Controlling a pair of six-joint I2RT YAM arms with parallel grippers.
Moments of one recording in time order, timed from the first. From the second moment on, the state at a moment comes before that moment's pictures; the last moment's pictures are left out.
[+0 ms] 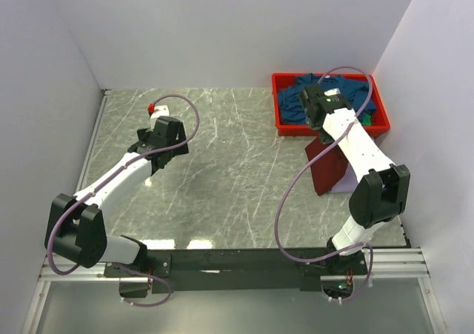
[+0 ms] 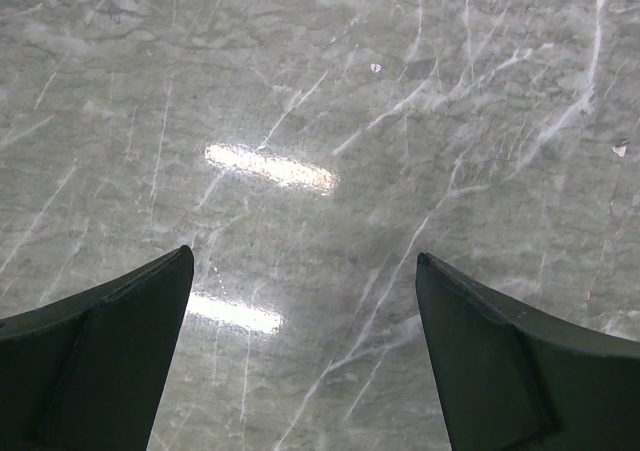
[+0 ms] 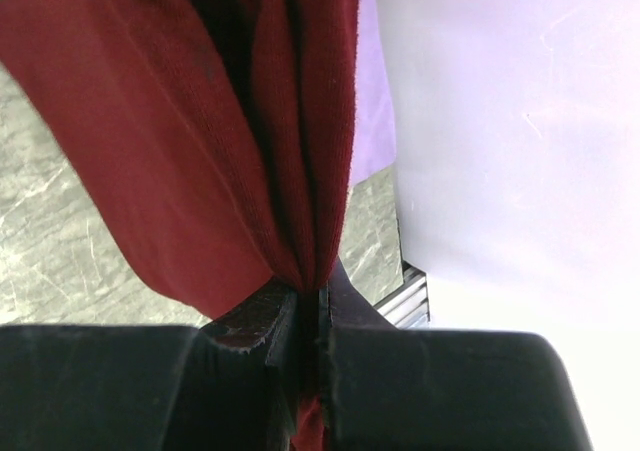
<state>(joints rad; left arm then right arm) -0.39 1.36 0.97 -0.39 -0.50 -0.43 0.27 1.66 1.57 -1.22 0.77 0.21</state>
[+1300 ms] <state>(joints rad) -0.40 1.36 0.97 -0.38 -0.48 -0.43 0.00 1.79 1.28 -0.74 1.06 0.01</state>
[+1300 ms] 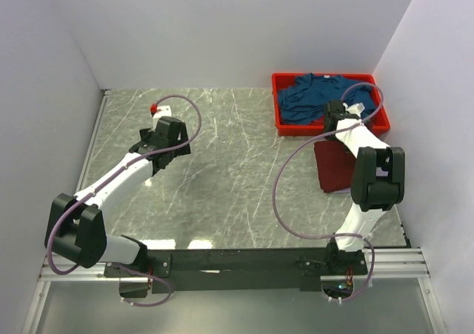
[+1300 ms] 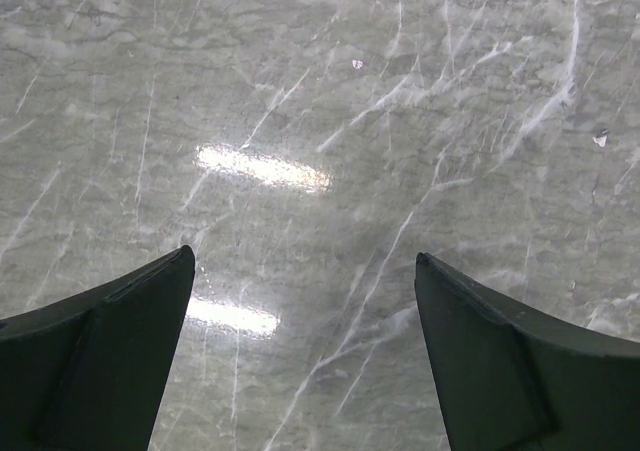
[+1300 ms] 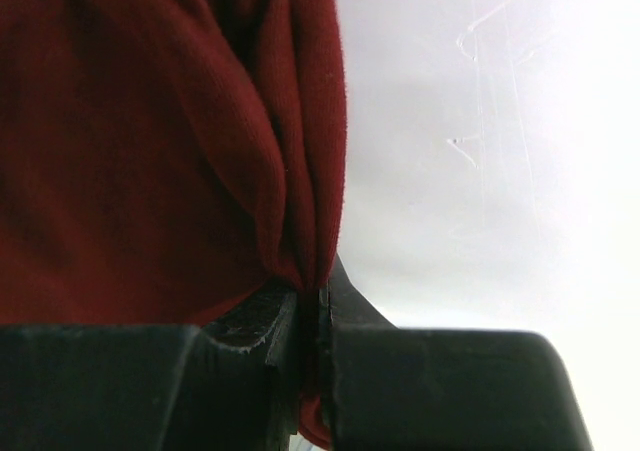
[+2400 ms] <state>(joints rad) -0.41 1.42 0.97 -0.38 -0.48 -0.43 -0.14 1.92 1.48 -0.85 1.15 0.24</state>
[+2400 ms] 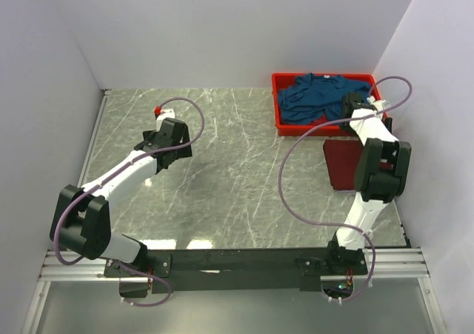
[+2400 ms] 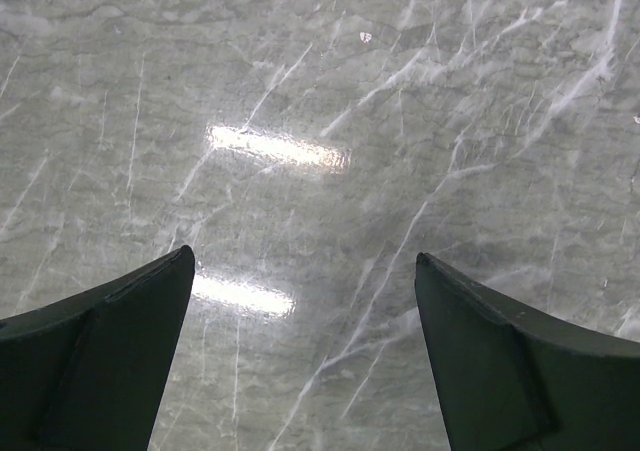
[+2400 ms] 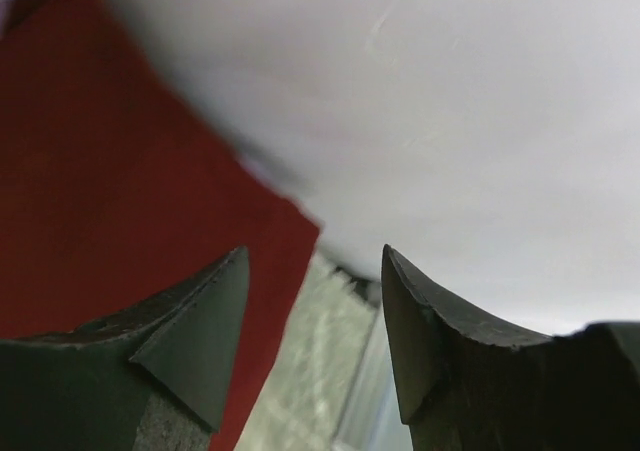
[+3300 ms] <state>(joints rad) -0.41 0.72 1.05 -0.53 -0.64 -0.60 -0.10 0.32 0.97 -0.61 0.20 0.40</state>
